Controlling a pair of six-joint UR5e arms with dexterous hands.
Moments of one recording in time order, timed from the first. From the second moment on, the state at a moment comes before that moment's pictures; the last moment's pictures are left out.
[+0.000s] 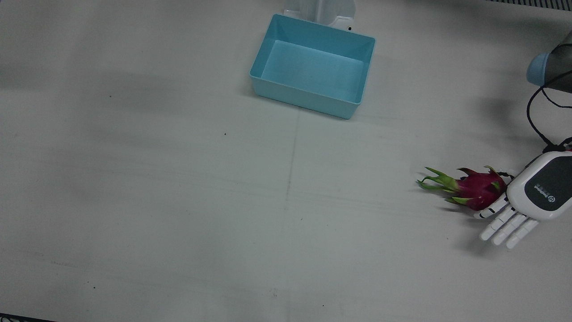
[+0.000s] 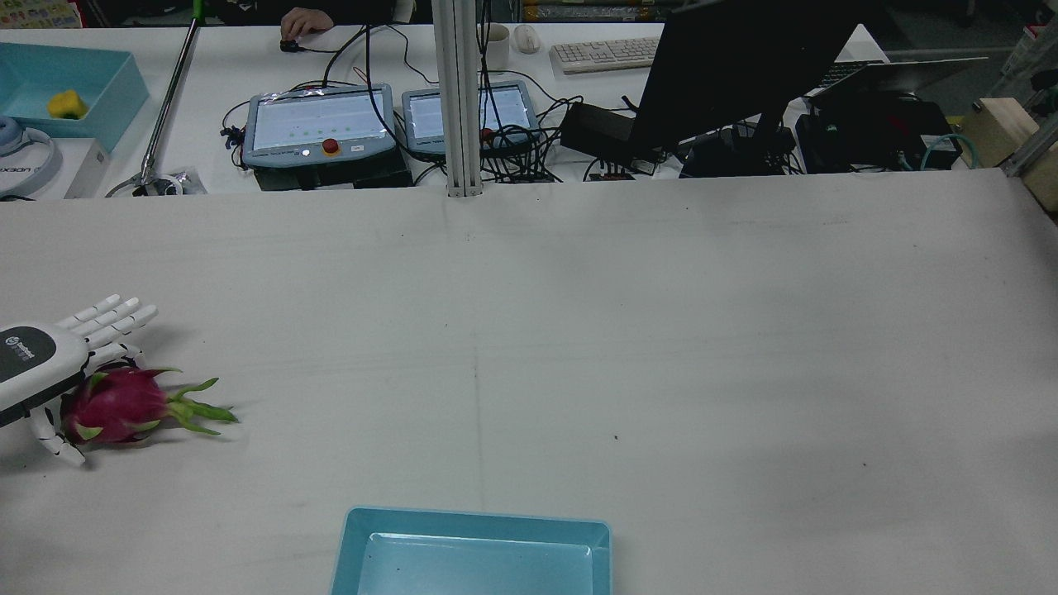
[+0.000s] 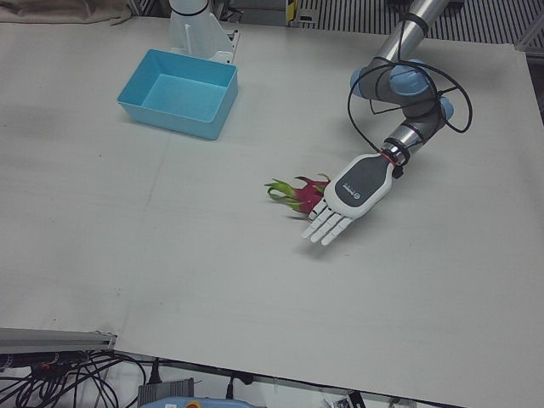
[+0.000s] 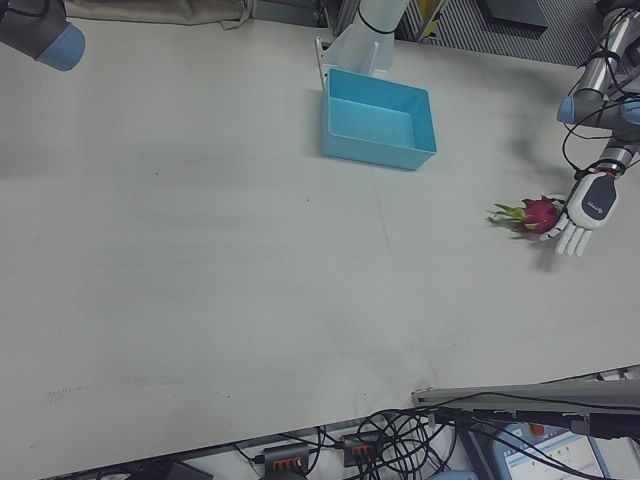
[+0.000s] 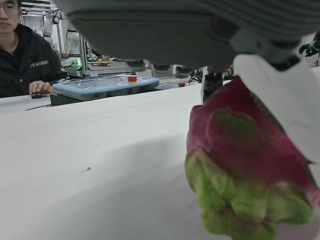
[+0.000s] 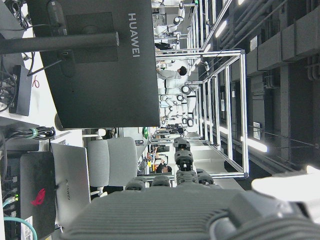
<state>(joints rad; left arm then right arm) -0.92 -1.52 -1.67 -0.18 1.64 1.77 1.48 -1.56 1.58 -3.20 -1.44 0.08</state>
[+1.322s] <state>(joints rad) -0.93 -1.58 -1.89 0.11 1.67 1.62 1.48 -1.56 1.58 -3.20 -1.44 0.08</state>
